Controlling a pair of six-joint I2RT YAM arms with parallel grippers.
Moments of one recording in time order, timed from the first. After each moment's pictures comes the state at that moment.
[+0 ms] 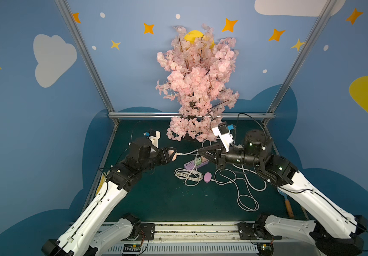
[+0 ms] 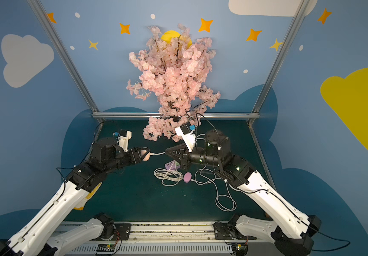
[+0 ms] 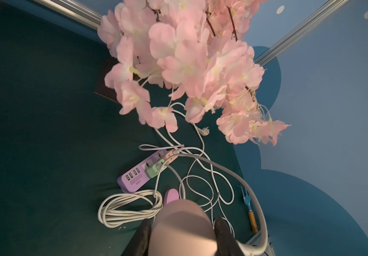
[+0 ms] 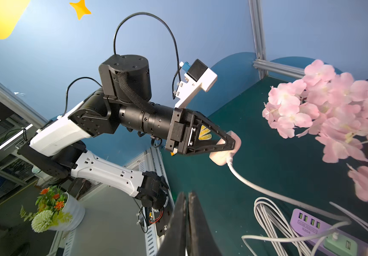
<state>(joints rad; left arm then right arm) -0.48 0.97 1.08 -0.62 0.20 -0.66 0.86 1.15 1.36 -0.45 -0.52 0.32</state>
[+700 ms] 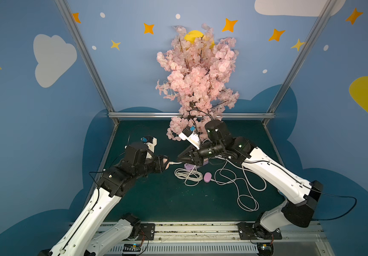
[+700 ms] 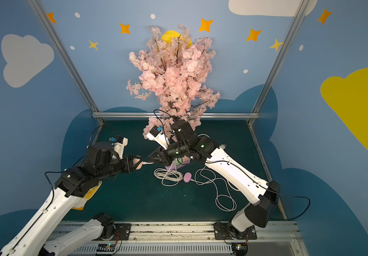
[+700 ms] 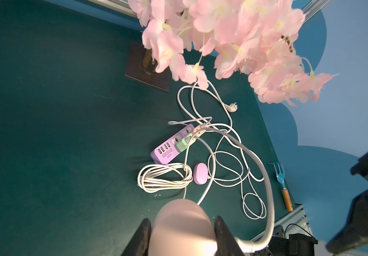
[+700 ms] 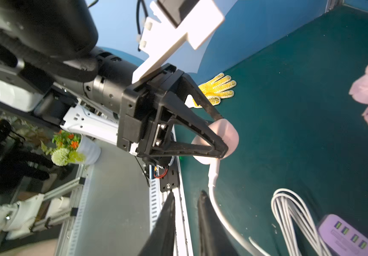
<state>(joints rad) -0.48 0.91 1.13 -0.87 0.14 -0.53 0.91 1.54 1.65 -0.68 -0.71 0.10</state>
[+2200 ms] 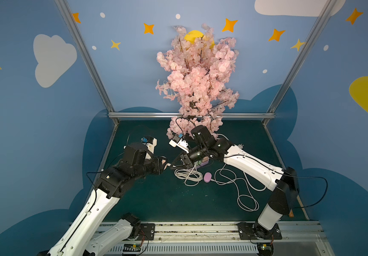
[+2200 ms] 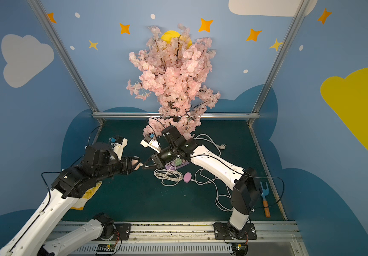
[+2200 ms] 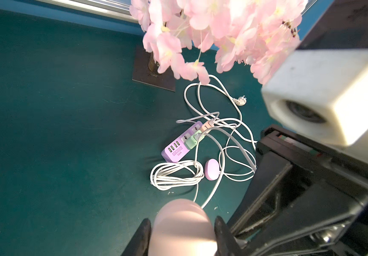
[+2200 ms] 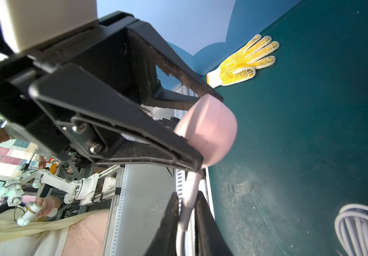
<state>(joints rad) -0.49 0.90 1.16 -0.91 0.10 -0.44 0.88 1.72 1.57 -0.54 -0.95 0.21</state>
